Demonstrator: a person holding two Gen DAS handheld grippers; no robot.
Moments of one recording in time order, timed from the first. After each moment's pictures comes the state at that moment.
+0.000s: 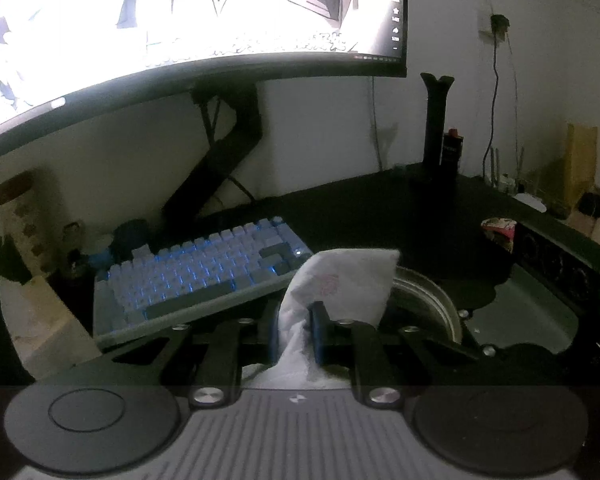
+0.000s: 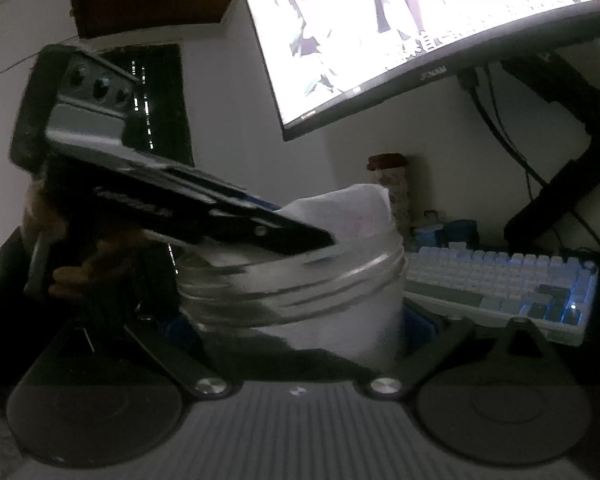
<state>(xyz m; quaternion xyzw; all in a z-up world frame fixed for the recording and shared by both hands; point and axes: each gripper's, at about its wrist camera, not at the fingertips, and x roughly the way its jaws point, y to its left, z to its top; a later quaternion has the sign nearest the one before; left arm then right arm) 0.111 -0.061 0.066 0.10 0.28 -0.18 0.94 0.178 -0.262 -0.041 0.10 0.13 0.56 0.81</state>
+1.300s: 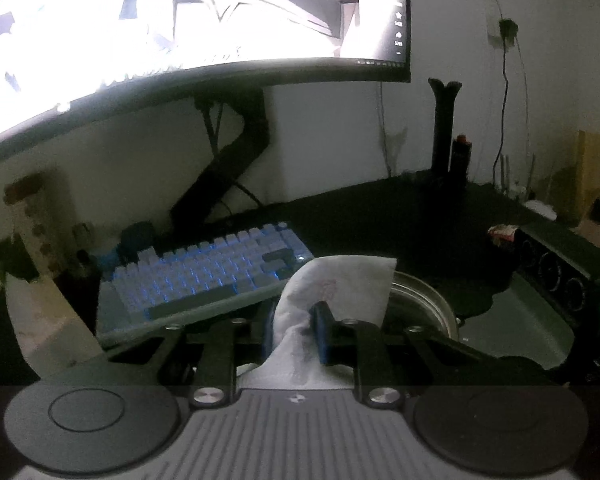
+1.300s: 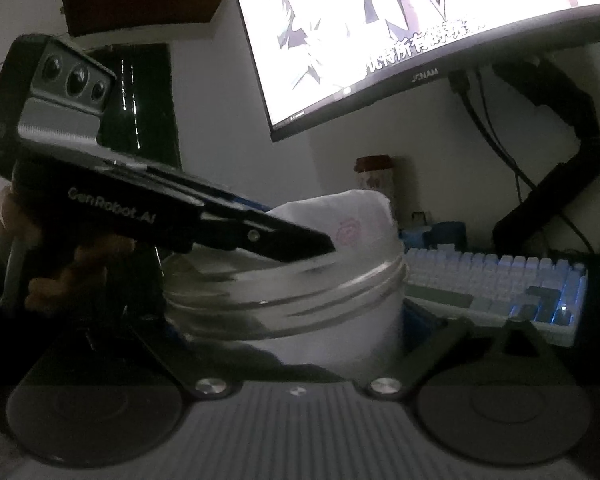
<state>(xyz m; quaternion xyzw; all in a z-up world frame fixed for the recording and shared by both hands) 0.109 -0.068 0.063 0.07 0.26 -0.17 0.95 0.175 -0.257 -0.041 0.09 0.13 0.54 0.83</state>
